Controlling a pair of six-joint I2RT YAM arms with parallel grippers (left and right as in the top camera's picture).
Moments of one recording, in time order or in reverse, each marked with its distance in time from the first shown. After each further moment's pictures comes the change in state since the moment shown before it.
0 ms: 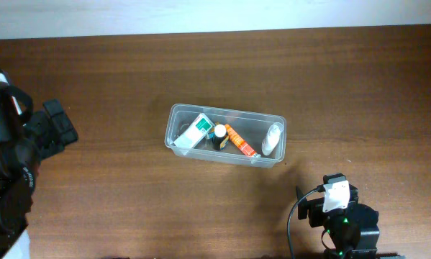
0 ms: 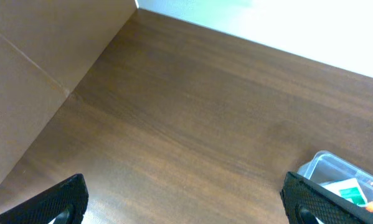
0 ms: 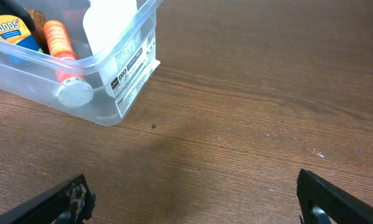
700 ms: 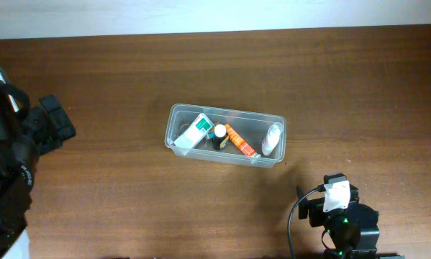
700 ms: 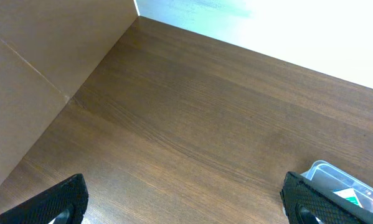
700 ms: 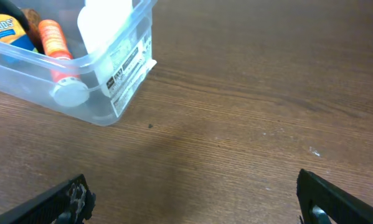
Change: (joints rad) left arm 0.009 0.000 0.000 0.041 0.000 0.000; right arm 0.000 0.000 0.000 0.000 0.010 0.000
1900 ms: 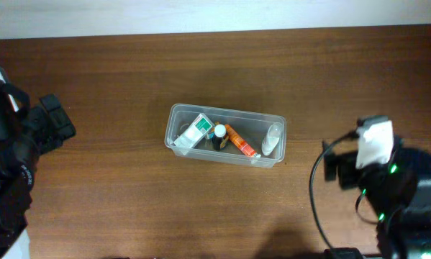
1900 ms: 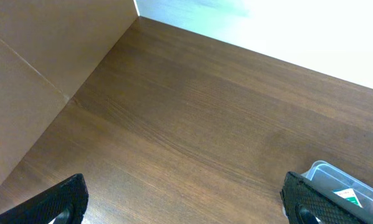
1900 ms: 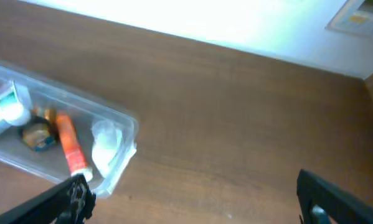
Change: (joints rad) left arm 0.000 0.001 0.000 0.001 0.000 0.000; right arm 0.000 0.665 0.807 -0.158 0.065 -0.084
